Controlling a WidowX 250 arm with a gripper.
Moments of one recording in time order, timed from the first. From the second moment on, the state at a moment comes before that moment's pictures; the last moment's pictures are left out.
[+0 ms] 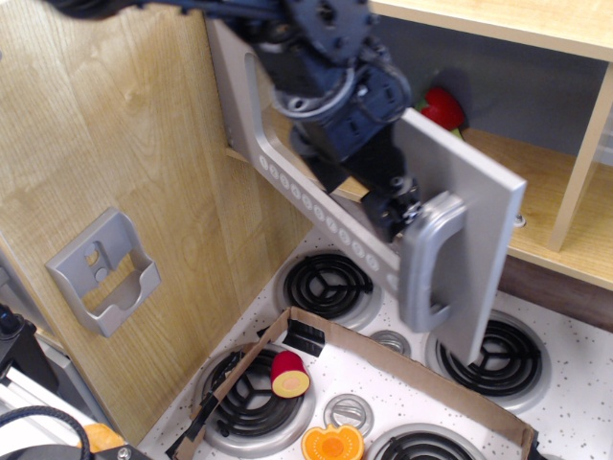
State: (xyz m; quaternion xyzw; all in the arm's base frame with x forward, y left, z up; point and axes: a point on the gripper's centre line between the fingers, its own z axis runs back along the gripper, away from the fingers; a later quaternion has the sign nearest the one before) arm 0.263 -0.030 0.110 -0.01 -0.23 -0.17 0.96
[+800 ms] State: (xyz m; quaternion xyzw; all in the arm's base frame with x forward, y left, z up) arm 0.312 -0.058 0.123 -0.02 -0.24 -0.23 0.94
